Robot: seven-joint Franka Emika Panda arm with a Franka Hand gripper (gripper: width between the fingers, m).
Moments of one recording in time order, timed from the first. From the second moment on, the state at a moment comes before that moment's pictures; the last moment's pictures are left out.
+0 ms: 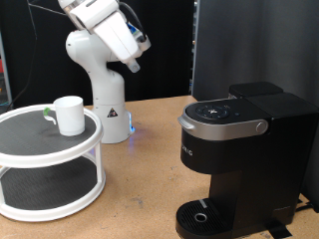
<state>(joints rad) 0.05 -0.36 -0.31 -2.31 0.51 1.90 -1.20</state>
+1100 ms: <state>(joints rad) -0.05 -0.57 -0.42 -2.50 0.51 1.96 -1.26</state>
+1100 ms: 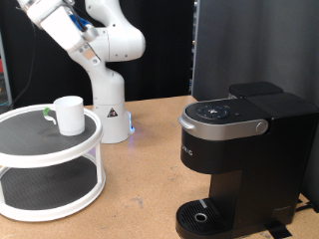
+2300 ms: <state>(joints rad) -0.17 -0.65 -0.59 -2.48 0.31 1.62 -1.33</state>
